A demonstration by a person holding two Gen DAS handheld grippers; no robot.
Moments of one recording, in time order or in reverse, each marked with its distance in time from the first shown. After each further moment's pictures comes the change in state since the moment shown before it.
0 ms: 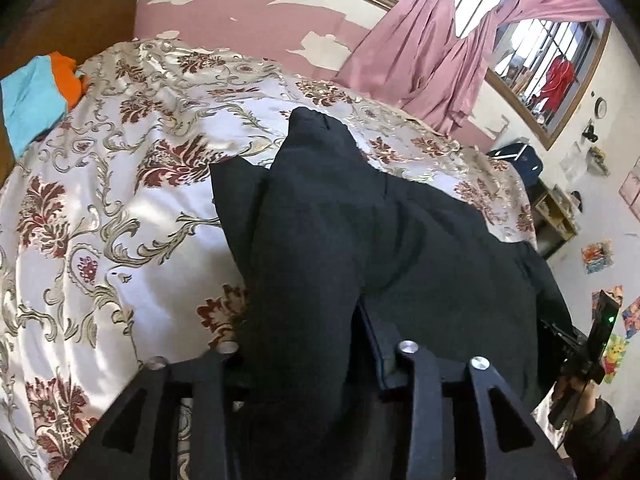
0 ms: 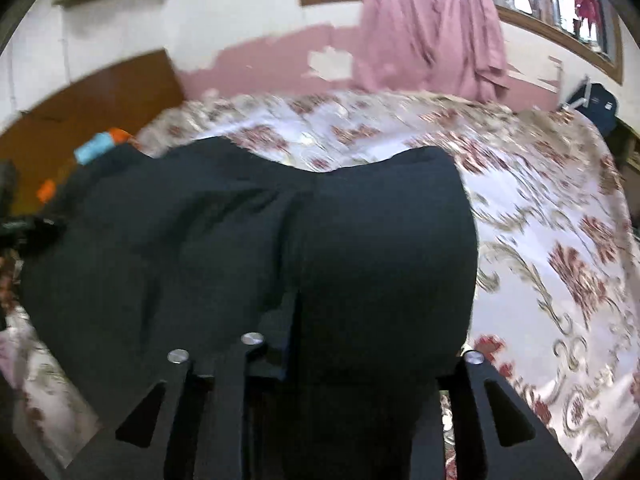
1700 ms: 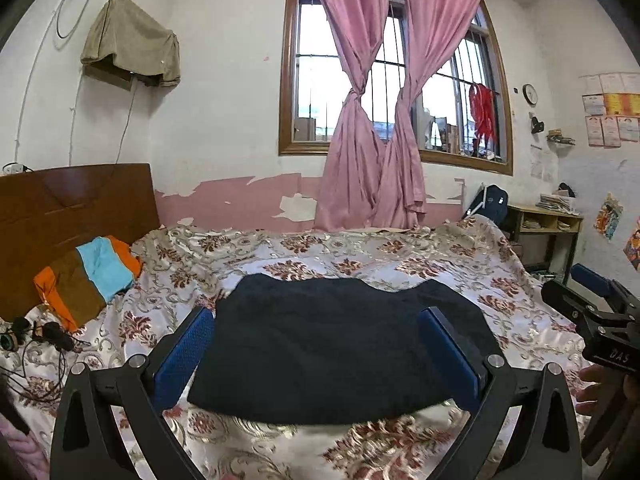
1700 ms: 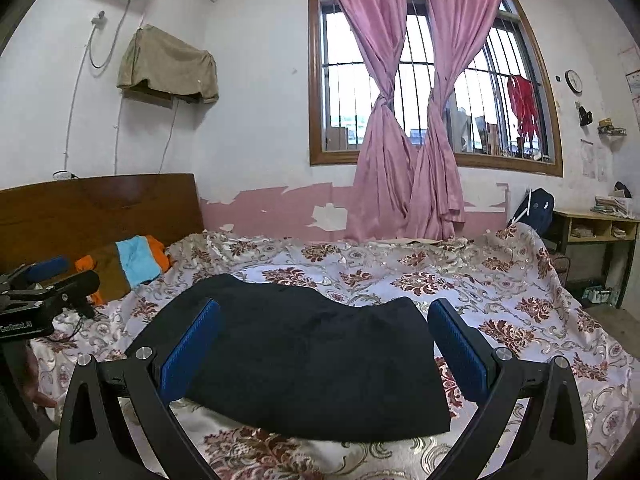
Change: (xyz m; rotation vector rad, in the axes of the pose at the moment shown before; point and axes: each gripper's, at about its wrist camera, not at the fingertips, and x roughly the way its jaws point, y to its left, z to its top) left arm -0.254 -0.191 -0.182 0.316 -0.579 0.169; right arm -0.293 0.111 -0.103 -0.023 -0.578 -0.050
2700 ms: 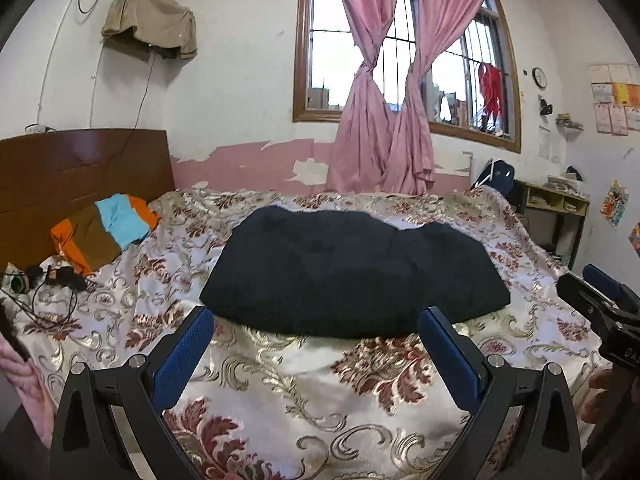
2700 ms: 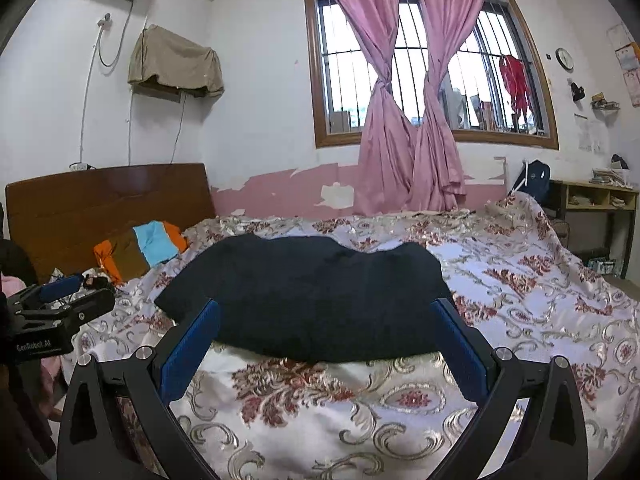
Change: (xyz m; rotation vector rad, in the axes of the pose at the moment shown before) left arm -0.043 0.004 -0.104 -0.024 0.083 0.056; right arm -0.056 0.002 -0.105 0.047 0.048 0.011
